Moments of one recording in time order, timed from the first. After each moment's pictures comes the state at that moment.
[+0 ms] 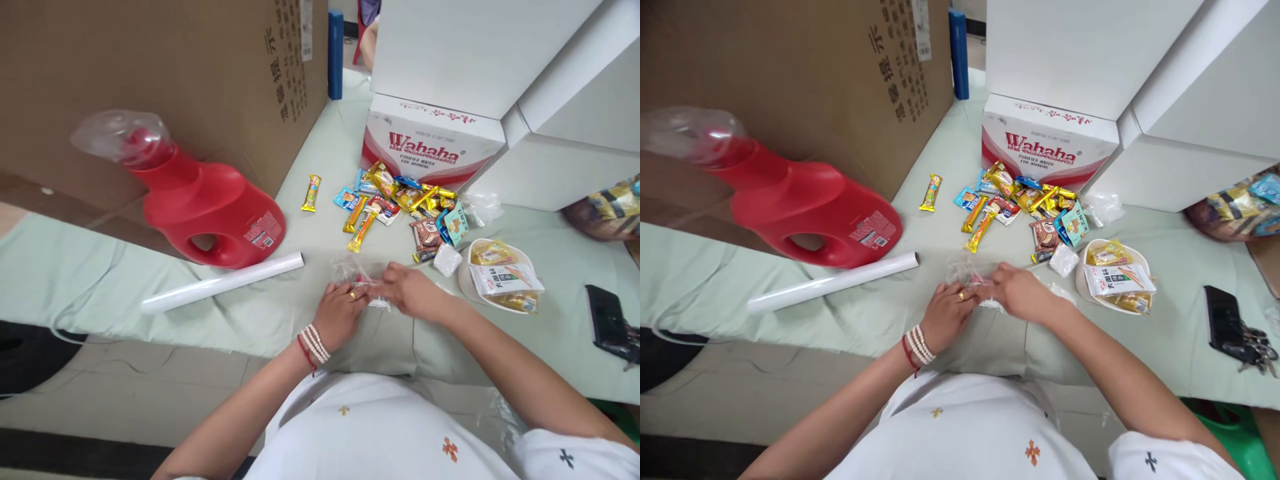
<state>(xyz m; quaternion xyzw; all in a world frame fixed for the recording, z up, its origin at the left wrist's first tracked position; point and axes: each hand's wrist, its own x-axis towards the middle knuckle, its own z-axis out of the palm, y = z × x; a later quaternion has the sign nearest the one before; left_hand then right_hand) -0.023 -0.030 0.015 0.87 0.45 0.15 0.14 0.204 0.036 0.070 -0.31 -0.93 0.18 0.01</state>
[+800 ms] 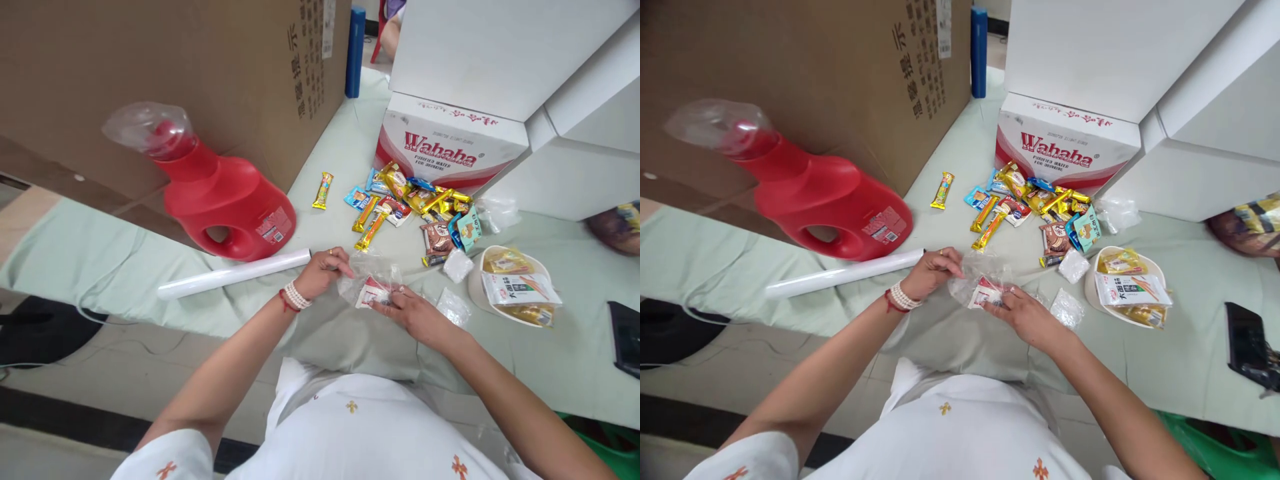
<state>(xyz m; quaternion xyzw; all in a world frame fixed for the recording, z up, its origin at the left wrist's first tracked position) -0.070 0.047 0.018 0.62 0.41 0.40 0.53 0.223 -0.007 0.017 -0.27 -0.95 0.17 0.05</state>
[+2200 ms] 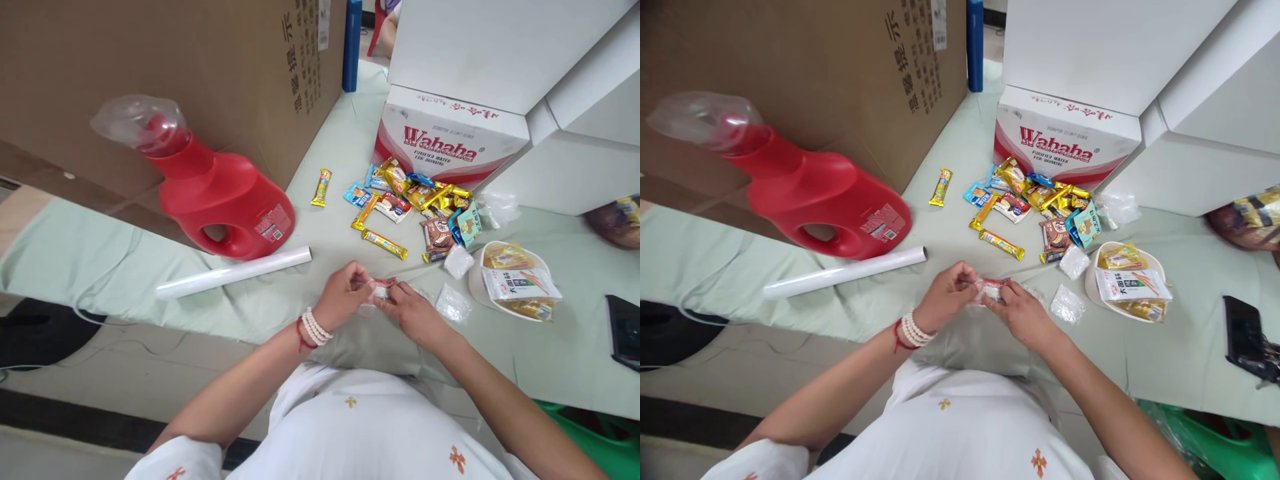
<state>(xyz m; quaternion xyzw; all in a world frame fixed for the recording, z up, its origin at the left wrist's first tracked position) -0.019 -0.004 0.046 0.53 0.53 0.35 0.57 0.204 -0.019 0.028 -0.36 -0.93 0.12 0.01</state>
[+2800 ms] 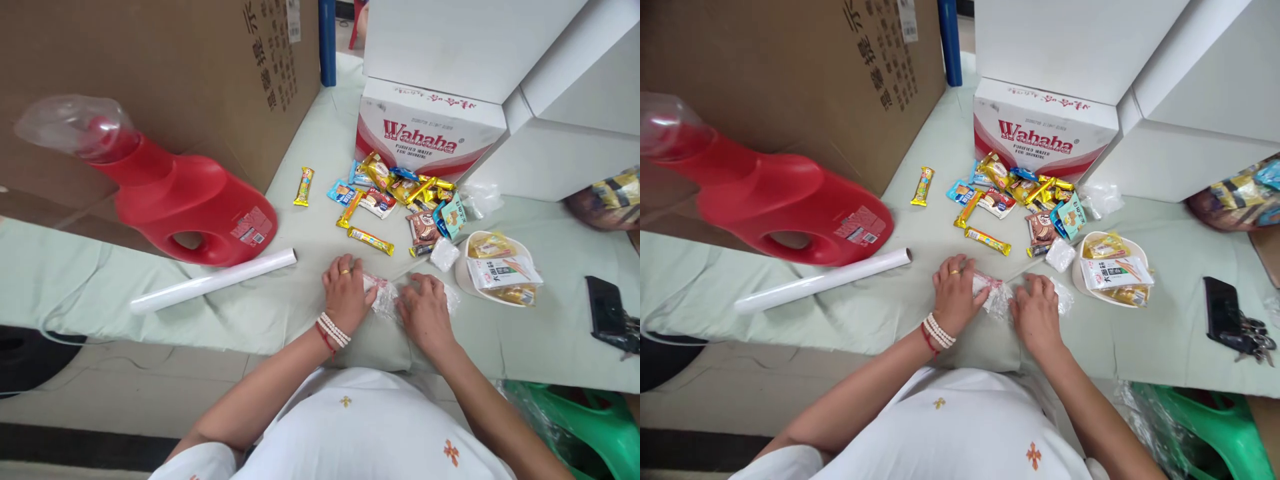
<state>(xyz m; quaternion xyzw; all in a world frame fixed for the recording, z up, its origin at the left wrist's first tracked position) 0.031 -0.013 0.033 0.73 0.65 0.16 0.11 0.219 -0.046 0.036 -0.65 -0.75 0.05 0.06</state>
